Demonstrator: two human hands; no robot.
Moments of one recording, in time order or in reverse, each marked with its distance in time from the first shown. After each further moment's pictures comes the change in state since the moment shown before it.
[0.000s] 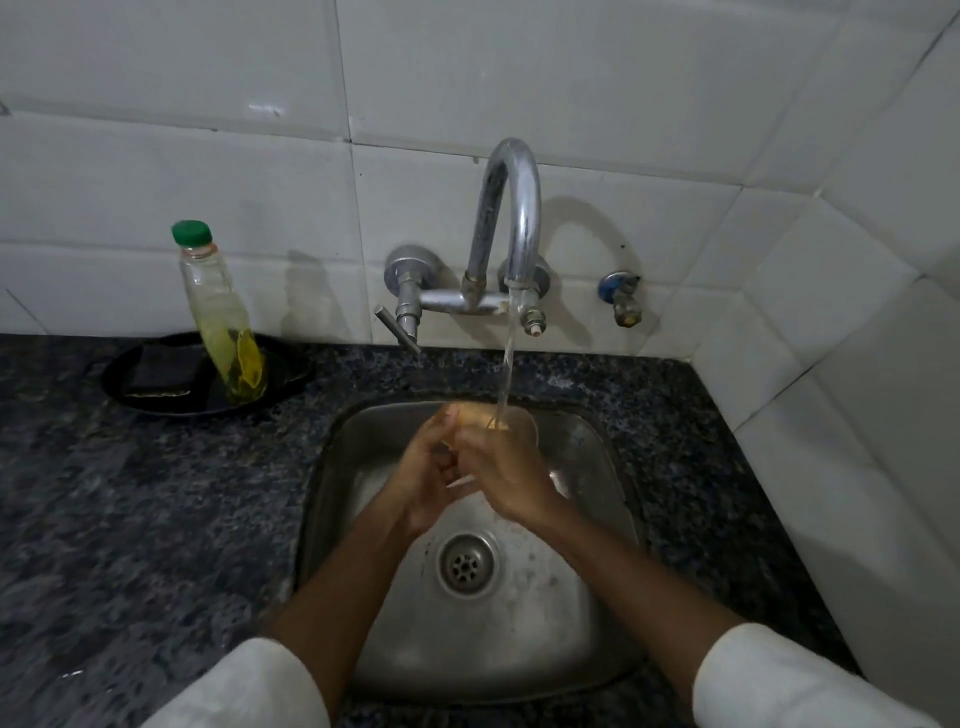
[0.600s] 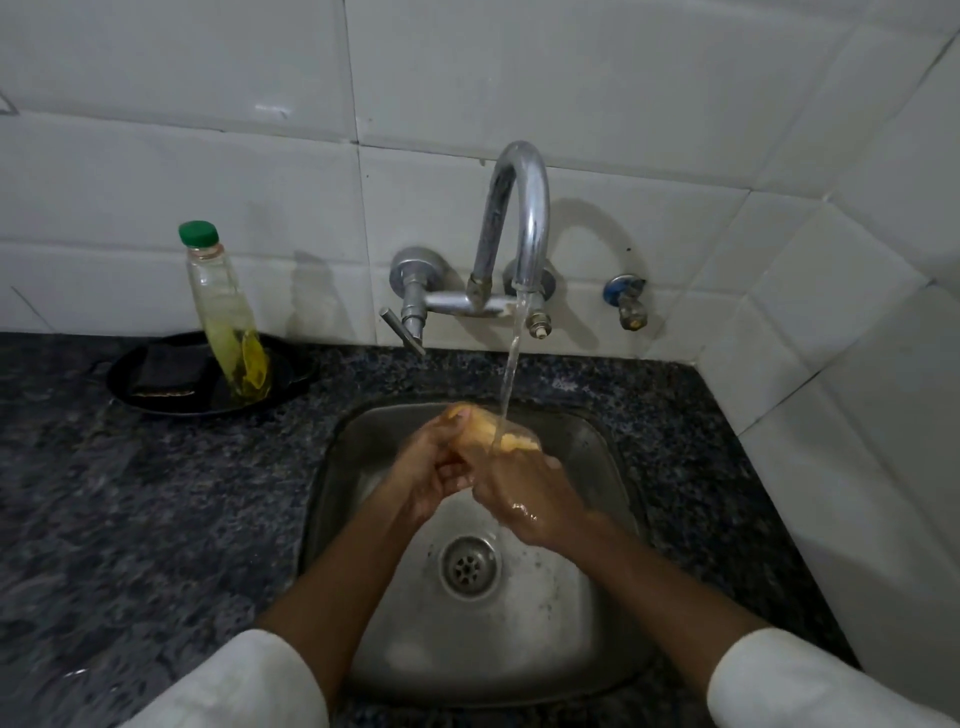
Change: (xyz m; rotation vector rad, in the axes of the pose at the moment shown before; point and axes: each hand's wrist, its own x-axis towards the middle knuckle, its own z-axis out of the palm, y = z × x) left_hand 0.004 0.008 0.000 0.046 0.067 0.010; right_hand -0.015 0.001 -0.018 -0.484 -0.166 -0.099
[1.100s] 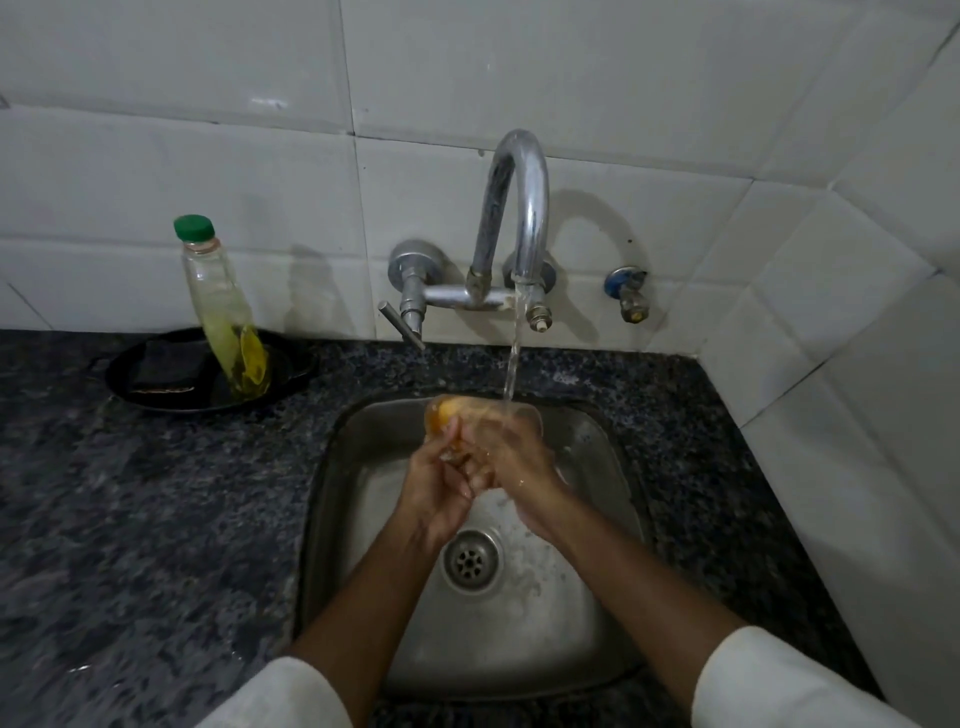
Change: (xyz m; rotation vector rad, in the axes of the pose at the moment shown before) left_hand -0.009 -0.022 0.005 -0.387 -0.100 0.018; right_hand 0.019 -0.012 0.012 0.740 0.283 0.235
